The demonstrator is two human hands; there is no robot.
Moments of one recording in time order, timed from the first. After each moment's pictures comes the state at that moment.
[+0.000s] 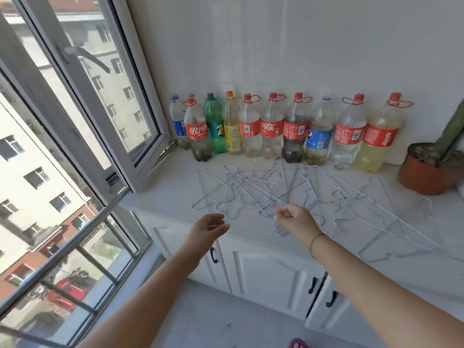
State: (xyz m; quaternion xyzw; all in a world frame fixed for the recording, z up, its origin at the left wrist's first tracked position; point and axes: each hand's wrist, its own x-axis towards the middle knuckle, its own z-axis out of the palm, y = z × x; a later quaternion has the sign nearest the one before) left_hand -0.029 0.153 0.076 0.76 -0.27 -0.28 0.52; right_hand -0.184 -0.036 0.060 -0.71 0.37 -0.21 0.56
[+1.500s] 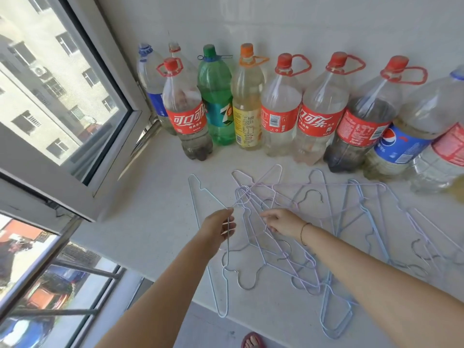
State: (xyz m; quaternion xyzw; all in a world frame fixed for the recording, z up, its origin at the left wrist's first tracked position) left_hand 0.224 -0.081 -0.043 0.64 0.07 -0.48 0.59; right_hand 0.096 -0.238 -0.060 -0.78 0.34 0.11 0.52
